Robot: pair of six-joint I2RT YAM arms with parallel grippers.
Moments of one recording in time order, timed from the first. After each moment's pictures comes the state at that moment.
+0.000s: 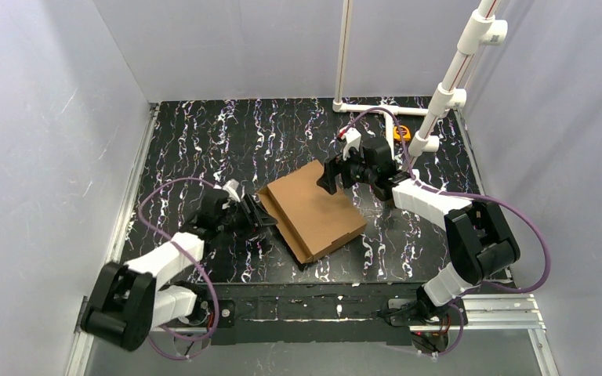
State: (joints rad) left arm -0.35 1.19 0.40 0.09 0.45 -0.90; right arm 0.49 1.56 0.90 0.18 -0.39 0.05
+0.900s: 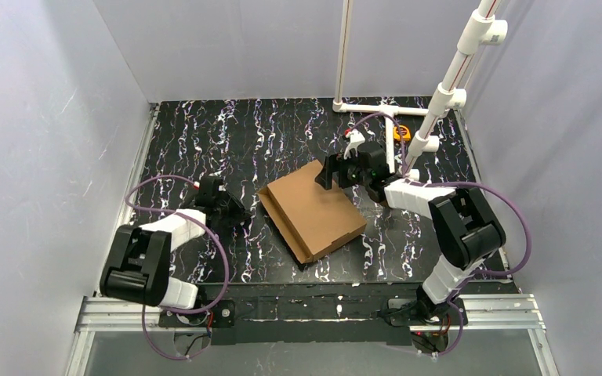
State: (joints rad) left arm -0.21 1.38 0.54 -0.04 0.18 -0.91; right arm 0.49 1.67 0.89 0.30 -0.28 0.30
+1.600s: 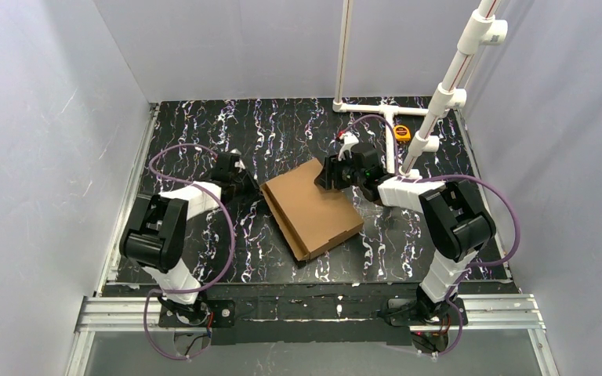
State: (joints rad) left arm -0.26 1.64 0.80 -0.02 0.26 -0.79; right arm 0.53 1.76 0.92 0.31 -0.30 0.32
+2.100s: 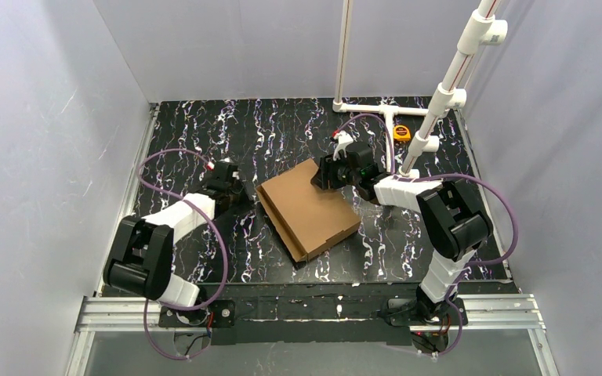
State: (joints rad) left arm -0.32 1.48 0.75 -0.20 0.07 -0.72; right arm 0.55 1.78 0.95 0.29 -0.26 0.29
